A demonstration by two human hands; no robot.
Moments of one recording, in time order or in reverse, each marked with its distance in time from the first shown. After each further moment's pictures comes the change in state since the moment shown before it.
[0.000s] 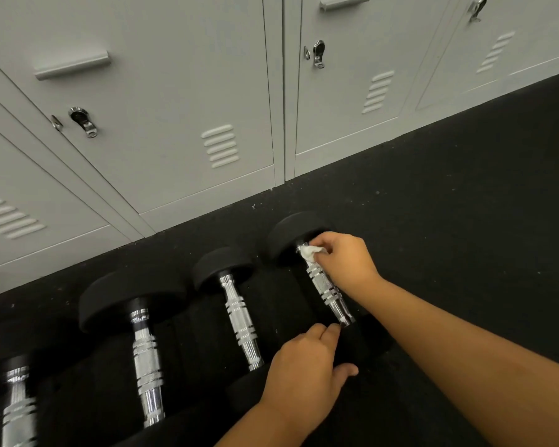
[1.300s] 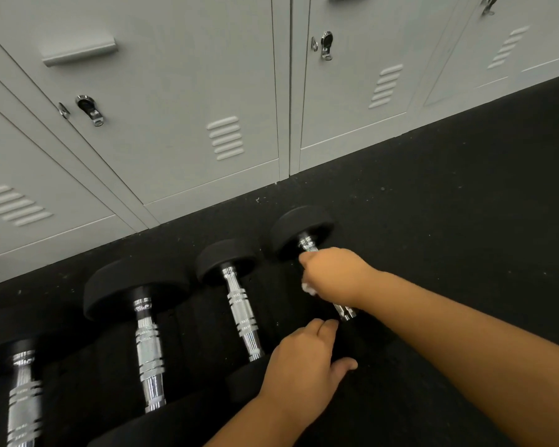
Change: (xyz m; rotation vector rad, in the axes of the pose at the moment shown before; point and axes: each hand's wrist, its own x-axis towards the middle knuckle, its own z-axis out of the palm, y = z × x) left_hand -0.004 -0.001 0.002 -0.025 0.048 -0.012; right_hand -0.008 -0.015 0.006 -0.846 -0.477 -0.437
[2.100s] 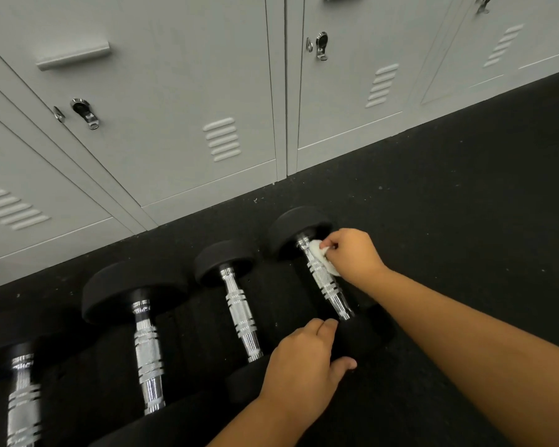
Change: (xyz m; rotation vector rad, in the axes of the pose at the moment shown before) left_hand 0.001 0.004 -0.001 -0.006 -0.015 -0.021; right_hand 0.009 0.035 0.017 0.720 0.410 0.458
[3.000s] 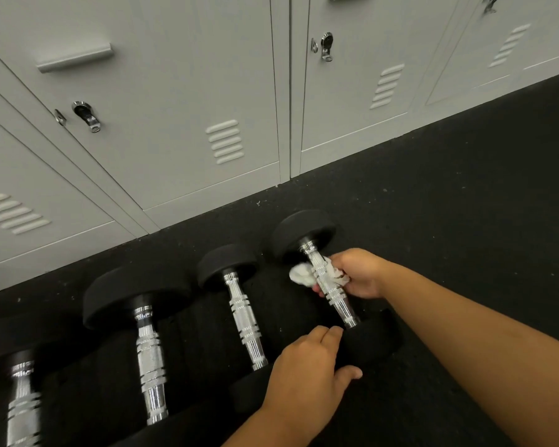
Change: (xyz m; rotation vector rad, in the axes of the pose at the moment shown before) left_hand 0.001 -0.004 -0.001 -0.002 -0.041 0.001; right_hand 0.018 0.024 0.015 0.881 -0.594 0.481
